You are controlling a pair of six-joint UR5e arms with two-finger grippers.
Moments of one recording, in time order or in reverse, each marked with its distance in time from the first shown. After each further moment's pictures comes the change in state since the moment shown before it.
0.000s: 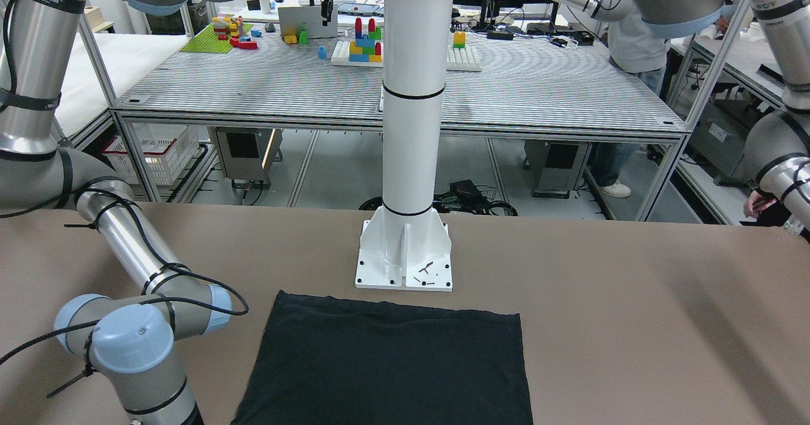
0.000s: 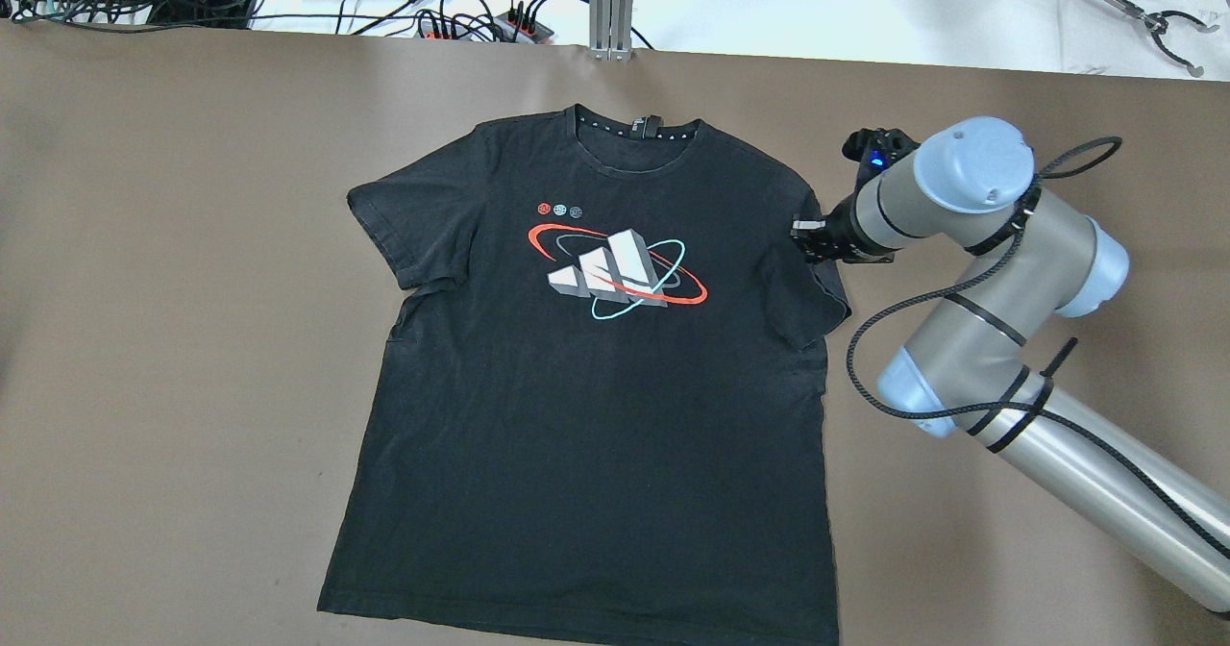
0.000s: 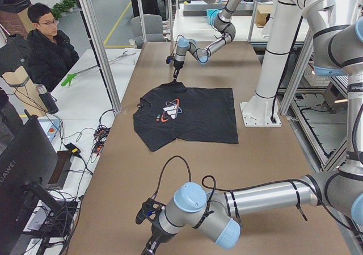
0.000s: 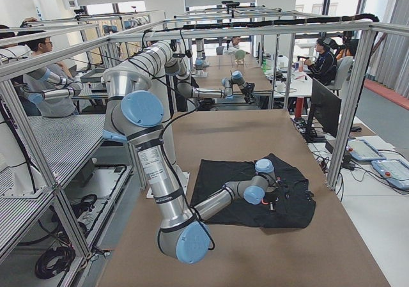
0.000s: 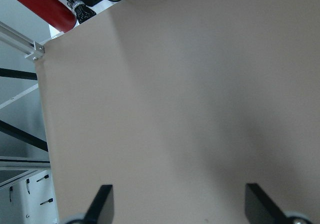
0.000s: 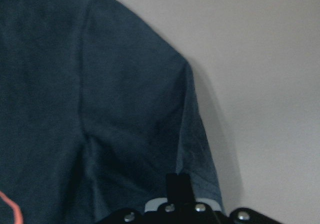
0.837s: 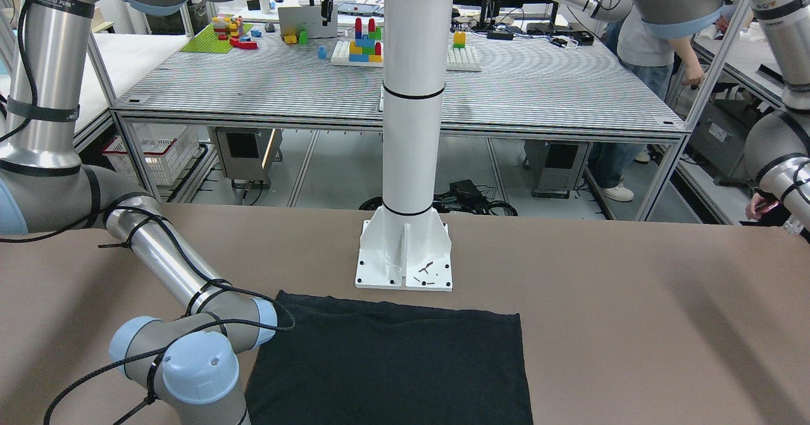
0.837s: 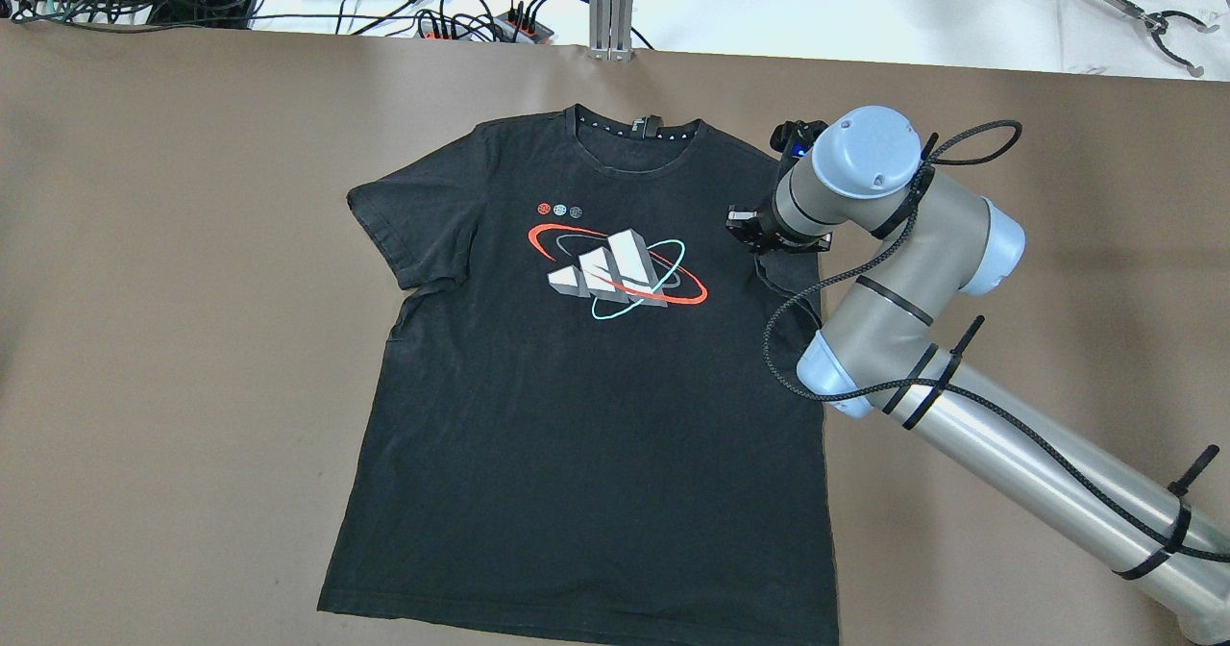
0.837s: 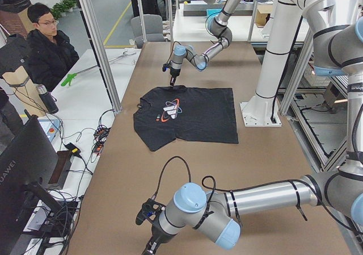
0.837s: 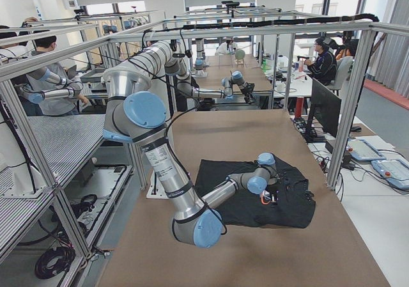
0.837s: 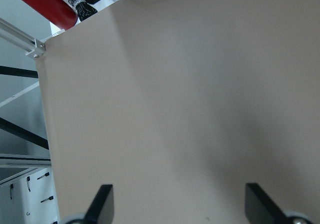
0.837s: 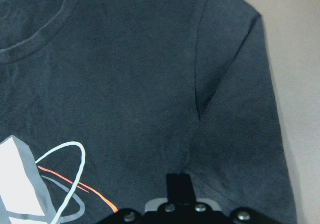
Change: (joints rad) left arm 0.001 -0.001 0.002 0.002 -0.002 -0.001; right arm -0.051 0.154 -0.140 -0.042 -0.059 0.018
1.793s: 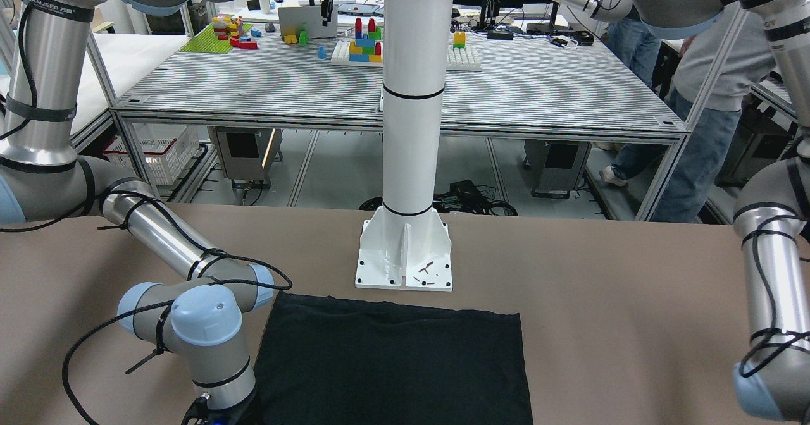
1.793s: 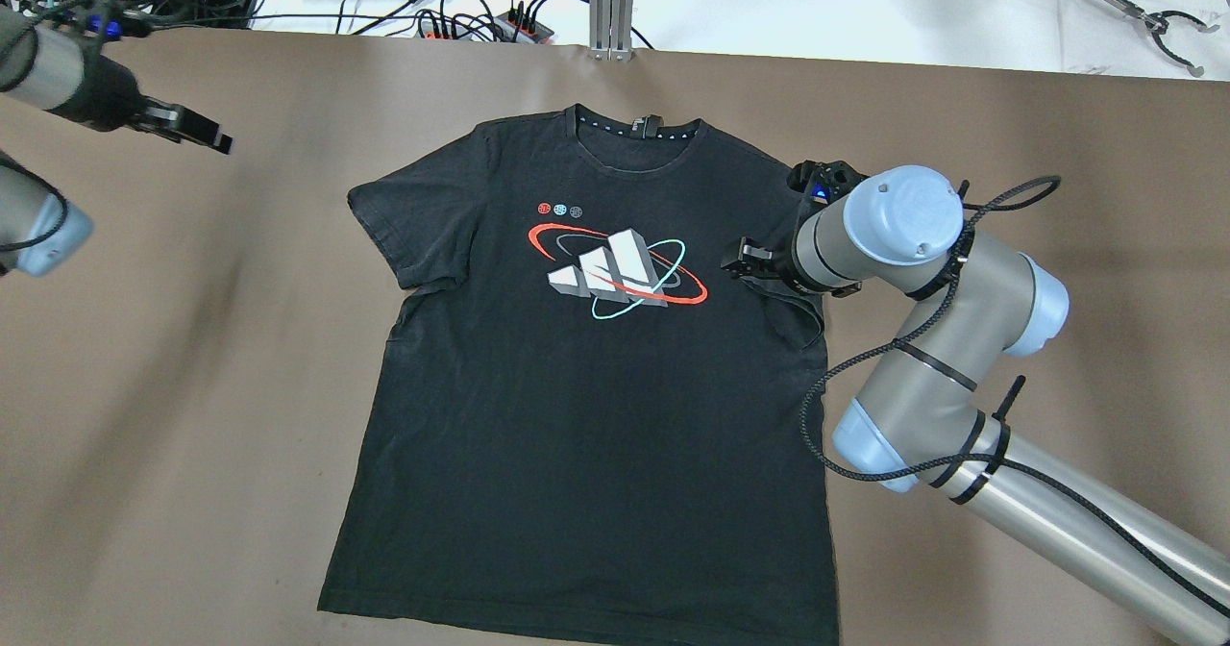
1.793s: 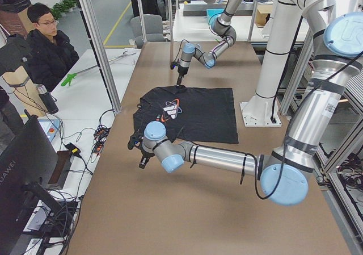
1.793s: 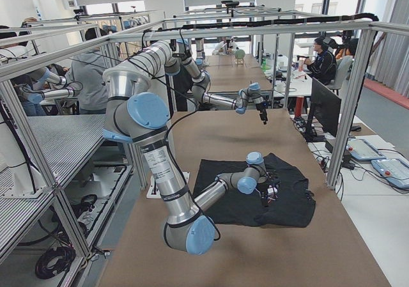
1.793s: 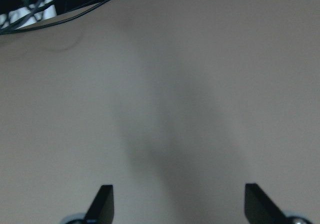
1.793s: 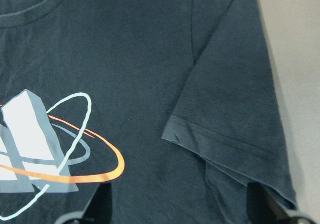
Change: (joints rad) left arm 0.409 -0.372 0.053 0.016 -0.184 -0.648; right arm -0.054 -0.134 0.204 -0.003 -0.051 0.054
